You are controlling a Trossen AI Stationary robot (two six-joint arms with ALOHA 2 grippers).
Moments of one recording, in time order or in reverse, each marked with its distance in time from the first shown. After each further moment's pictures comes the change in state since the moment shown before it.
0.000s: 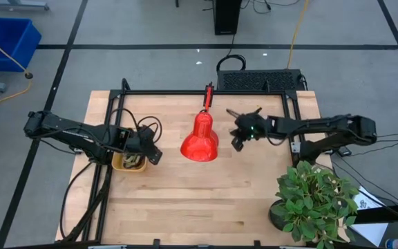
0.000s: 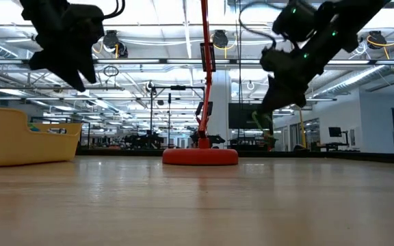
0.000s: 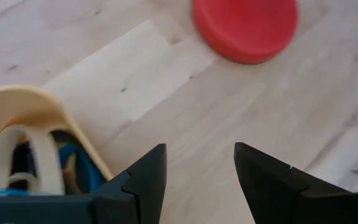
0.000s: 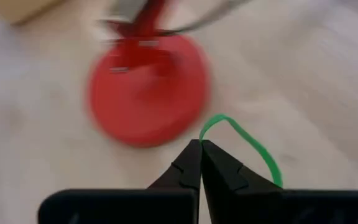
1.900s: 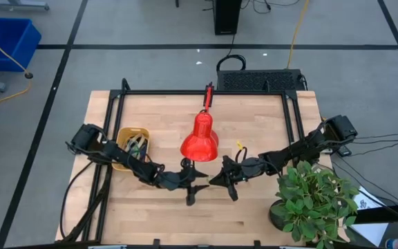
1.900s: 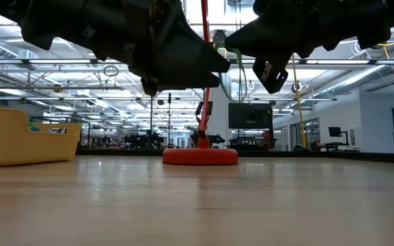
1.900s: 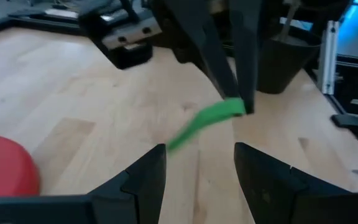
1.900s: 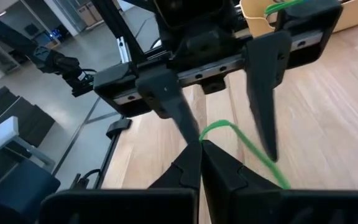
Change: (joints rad) left arm -0.242 0.729 -0.001 1.502 -0.121 0.747; right arm 0.571 0.301 0.002 0.780 0.000 0.121
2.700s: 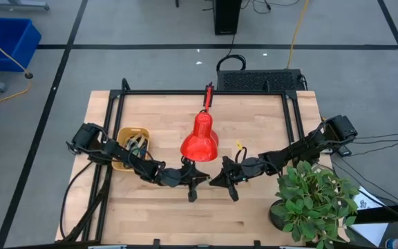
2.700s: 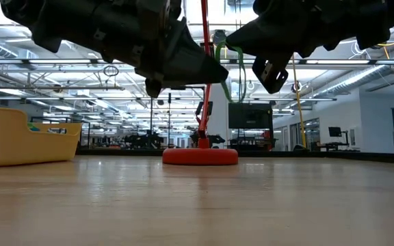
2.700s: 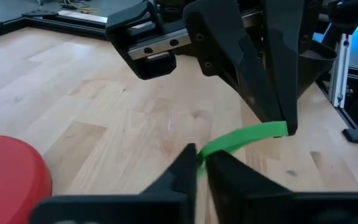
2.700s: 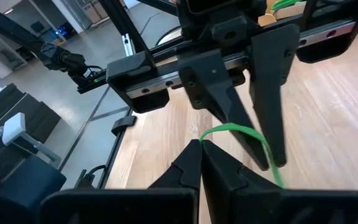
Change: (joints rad) left arm 0.032 0.000 0.000 0.015 -0.003 -0.019; right arm 0.000 0.000 0.000 0.000 -0.026 0.000
